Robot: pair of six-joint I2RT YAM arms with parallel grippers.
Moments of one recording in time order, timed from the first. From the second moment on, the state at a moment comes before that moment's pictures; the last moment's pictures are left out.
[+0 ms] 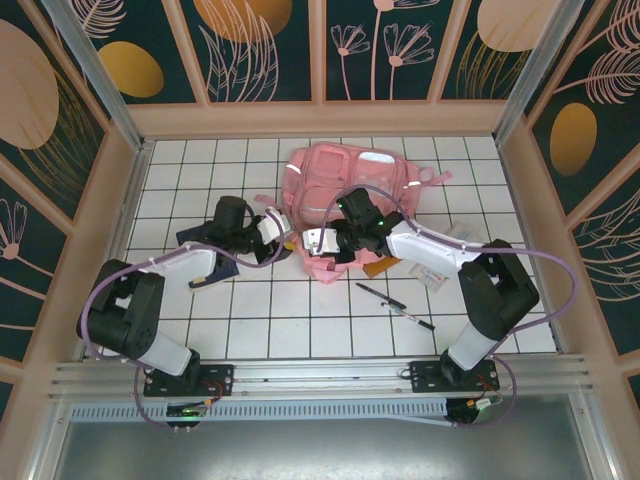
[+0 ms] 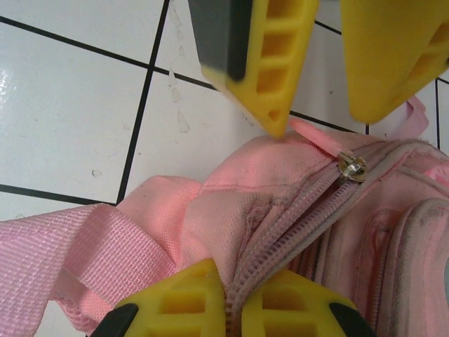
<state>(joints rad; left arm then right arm) -0.38 1.54 0.74 0.09 0.61 0.62 0.71 1.63 1.07 -0.33 -0.40 -1.07</state>
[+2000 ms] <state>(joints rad) -0.30 1.49 0.70 0.05 0.66 0.70 0.77 1.46 0.83 -0.10 -0.32 -1.16</state>
